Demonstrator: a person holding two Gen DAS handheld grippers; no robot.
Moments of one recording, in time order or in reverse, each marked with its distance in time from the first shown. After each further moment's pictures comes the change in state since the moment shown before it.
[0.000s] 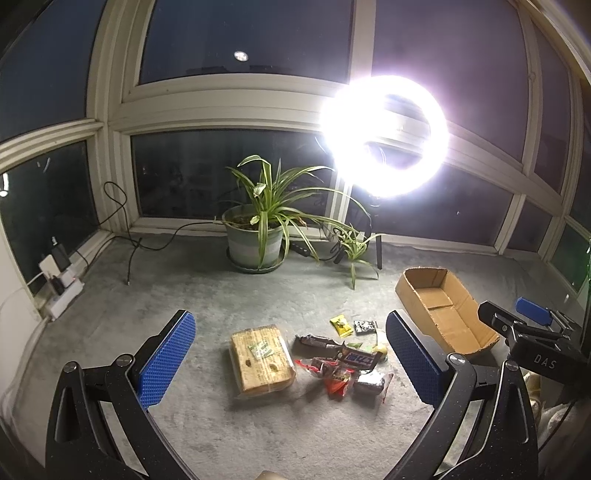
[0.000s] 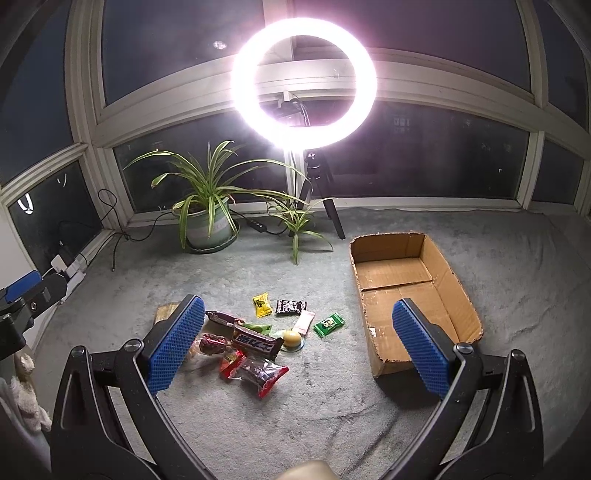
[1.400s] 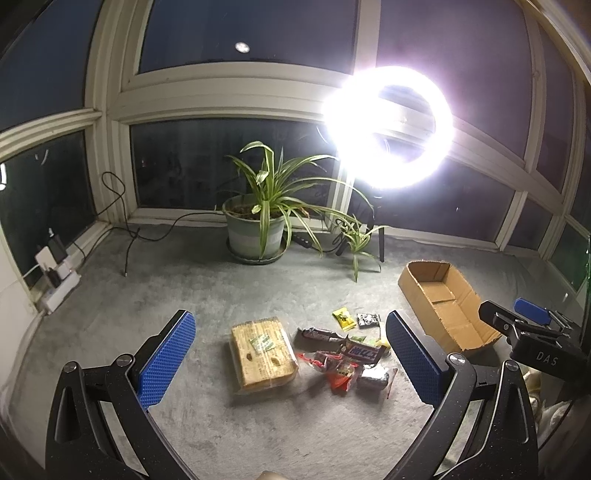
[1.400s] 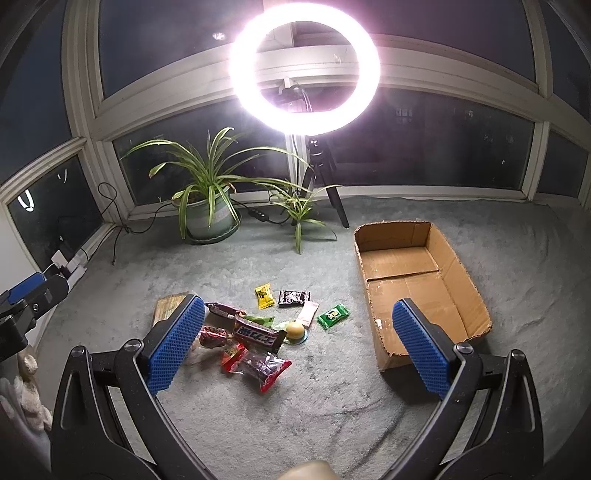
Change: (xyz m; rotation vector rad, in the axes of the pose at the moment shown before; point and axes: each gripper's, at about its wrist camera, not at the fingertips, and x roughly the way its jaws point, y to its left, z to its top) left arm 0.014 0.007 -0.009 -0.007 0.033 -0.002; right arm 0.015 -0.002 -0.011 0.004 0.045 0.019
